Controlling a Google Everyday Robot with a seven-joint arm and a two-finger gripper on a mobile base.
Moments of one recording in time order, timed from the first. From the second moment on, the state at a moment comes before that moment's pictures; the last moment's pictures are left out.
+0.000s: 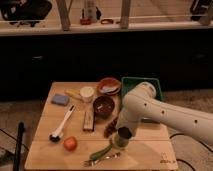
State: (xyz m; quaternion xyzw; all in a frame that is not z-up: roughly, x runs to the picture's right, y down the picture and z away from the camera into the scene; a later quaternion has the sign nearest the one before) arm 0.098 0.201 0.691 -0.26 -0.23 -0.49 0.80
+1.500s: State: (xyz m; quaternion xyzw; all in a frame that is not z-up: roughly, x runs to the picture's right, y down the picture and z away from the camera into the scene) arm 0.097 0.220 0.694 -0.26 -0.23 -0.45 0.82
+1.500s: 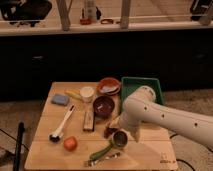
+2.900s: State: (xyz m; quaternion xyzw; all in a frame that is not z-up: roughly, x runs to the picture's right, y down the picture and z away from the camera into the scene) arm 0.095 0.265 0.737 -0.28 -0.23 -0.41 0.84
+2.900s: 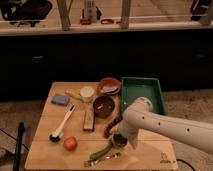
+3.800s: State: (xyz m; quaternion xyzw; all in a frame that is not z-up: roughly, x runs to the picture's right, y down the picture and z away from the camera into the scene) arm 0.100 0.258 0.737 -0.28 -0.23 -0.41 0.84
